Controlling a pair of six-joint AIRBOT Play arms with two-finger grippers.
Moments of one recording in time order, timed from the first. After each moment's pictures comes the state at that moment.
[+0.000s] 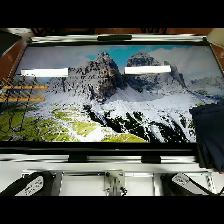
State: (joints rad) left arm 0.20 -1.09 1.64 0.70 -1.19 -1.36; right arm -0.95 -1.23 1.40 -1.80 1.47 1.58
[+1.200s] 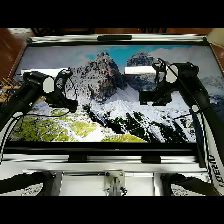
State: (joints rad) left arm -0.38 -1.37 1.33 1.63 -1.37 -1.67; right arm 0.26 -1.40 1.41 -1.44 1.41 1.78
